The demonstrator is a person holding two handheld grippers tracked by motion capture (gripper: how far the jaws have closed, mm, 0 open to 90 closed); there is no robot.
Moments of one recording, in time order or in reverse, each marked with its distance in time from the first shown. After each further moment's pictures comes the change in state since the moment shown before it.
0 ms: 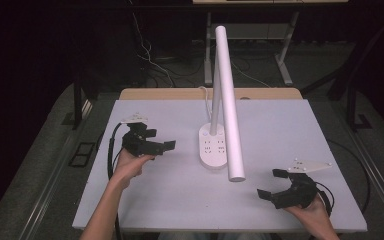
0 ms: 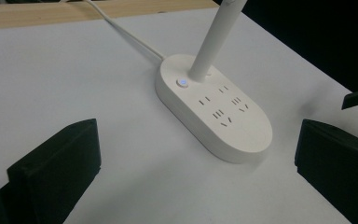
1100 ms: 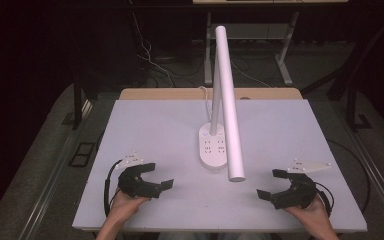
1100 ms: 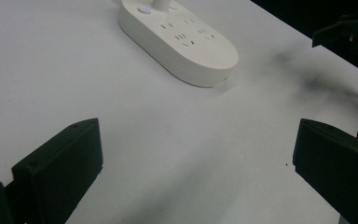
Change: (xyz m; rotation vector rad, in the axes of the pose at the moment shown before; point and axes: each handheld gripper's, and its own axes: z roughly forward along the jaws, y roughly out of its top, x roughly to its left) left arm -0.035 -0.090 -0.020 -0.003 -0.036 0.039; right arm 0.002 0.000 0.000 0.007 -0.006 0.002
